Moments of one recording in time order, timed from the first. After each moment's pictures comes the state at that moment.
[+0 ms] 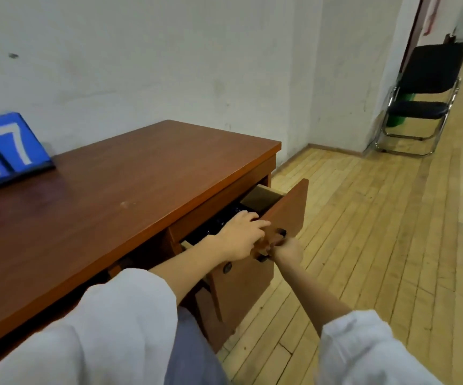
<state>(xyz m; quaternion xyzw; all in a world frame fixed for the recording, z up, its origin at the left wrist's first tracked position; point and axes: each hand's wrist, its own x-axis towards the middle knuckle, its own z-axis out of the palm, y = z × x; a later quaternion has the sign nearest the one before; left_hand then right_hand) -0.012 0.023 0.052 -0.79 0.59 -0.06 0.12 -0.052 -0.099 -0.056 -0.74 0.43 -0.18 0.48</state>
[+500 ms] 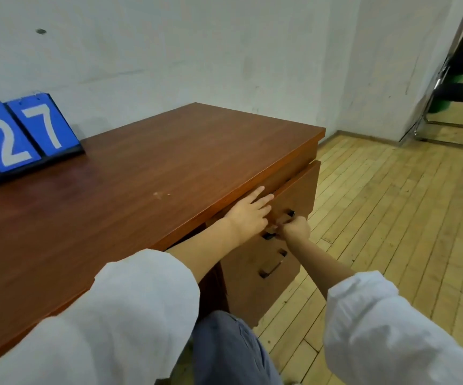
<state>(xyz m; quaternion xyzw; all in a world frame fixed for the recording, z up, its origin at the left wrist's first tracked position) 0.044 0.060 0.060 -0.71 0.54 -0.14 0.43 0.039 -0.078 -0.055 -0.67 0.44 -0.17 0.57</state>
